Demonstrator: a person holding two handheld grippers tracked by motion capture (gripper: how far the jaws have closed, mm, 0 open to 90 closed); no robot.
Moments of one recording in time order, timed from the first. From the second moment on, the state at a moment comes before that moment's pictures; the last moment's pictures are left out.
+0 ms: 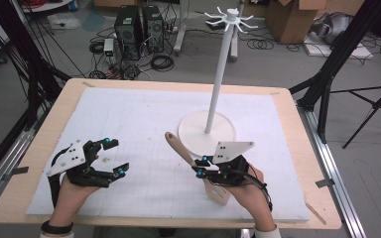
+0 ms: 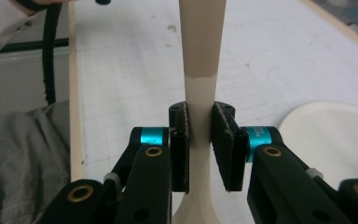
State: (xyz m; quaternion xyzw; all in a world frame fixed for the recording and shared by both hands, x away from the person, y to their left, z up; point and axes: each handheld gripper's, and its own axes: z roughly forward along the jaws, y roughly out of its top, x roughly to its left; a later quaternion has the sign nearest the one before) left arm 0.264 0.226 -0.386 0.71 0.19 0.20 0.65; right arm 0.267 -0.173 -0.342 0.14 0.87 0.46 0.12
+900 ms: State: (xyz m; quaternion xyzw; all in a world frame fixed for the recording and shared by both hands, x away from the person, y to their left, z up) left arm 0.245 0.148 -0.329 0.68 0.15 0.19 0.69; right arm 0.255 -0.176 -0.312 0.14 0.82 0.53 0.16
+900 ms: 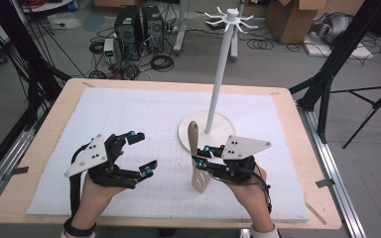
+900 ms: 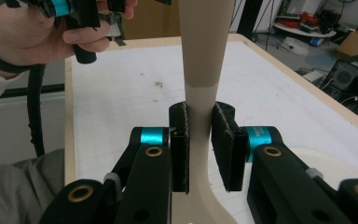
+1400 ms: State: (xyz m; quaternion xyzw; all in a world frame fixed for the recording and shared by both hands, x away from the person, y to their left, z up) left arm 0.246 0.097 -0.313 0.69 0.15 0.20 0.68; right arm 0.250 -0.164 -0.308 0.14 0.81 0.54 0.18
